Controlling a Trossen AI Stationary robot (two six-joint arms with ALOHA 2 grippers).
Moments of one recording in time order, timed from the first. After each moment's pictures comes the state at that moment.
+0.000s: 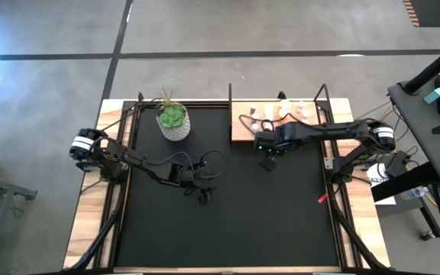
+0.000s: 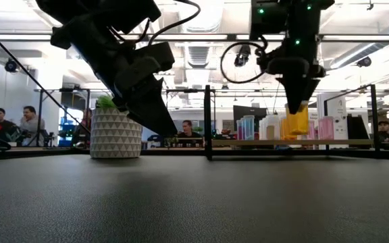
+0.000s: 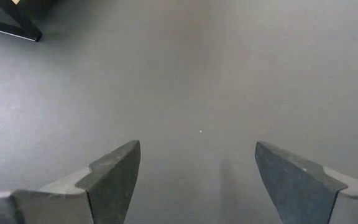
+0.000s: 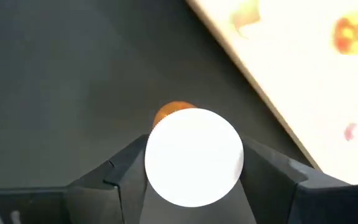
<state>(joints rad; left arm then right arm) -0.19 1.64 0.86 -0.06 -0.32 -0.39 -0.13 1.55 1.15 -1.09 0.21 0.53</state>
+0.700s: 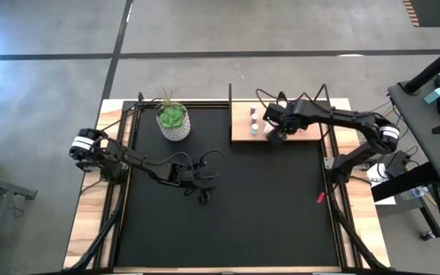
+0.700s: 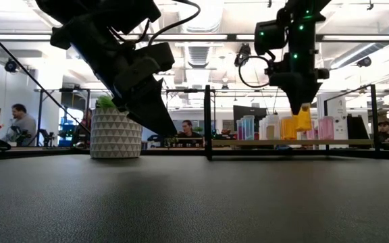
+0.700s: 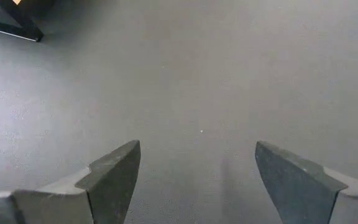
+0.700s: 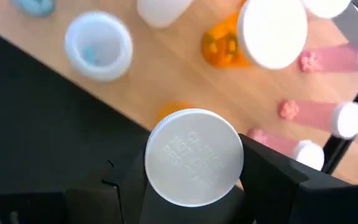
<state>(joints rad) -0.19 1.64 0.86 -0.06 -0.32 -0.38 -0.45 1.50 1.15 -1.13 0.30 0.43</state>
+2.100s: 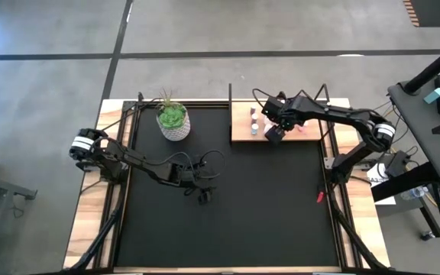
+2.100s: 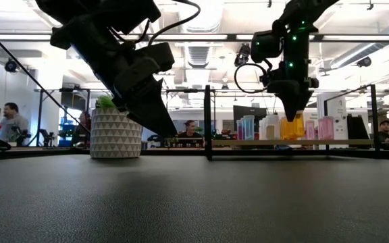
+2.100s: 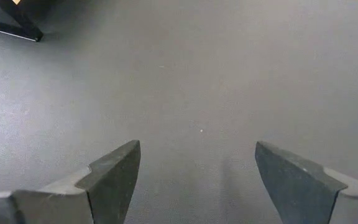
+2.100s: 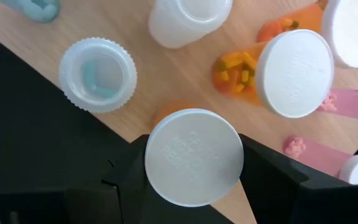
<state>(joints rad) -0.19 1.64 0.86 -0.06 -0.32 -0.38 -0.53 1.54 1.15 -1.03 0.25 0.22</state>
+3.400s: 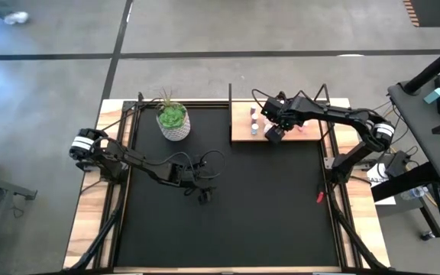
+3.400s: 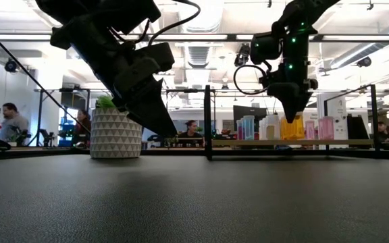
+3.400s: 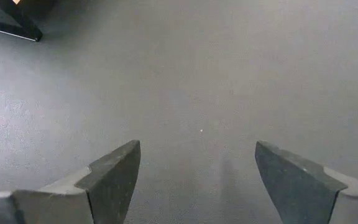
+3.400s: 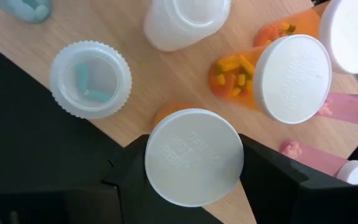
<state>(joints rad) -0.19 1.64 0.86 -0.06 -0.32 -0.38 -0.53 1.55 1.14 -1.01 0.27 0.21</state>
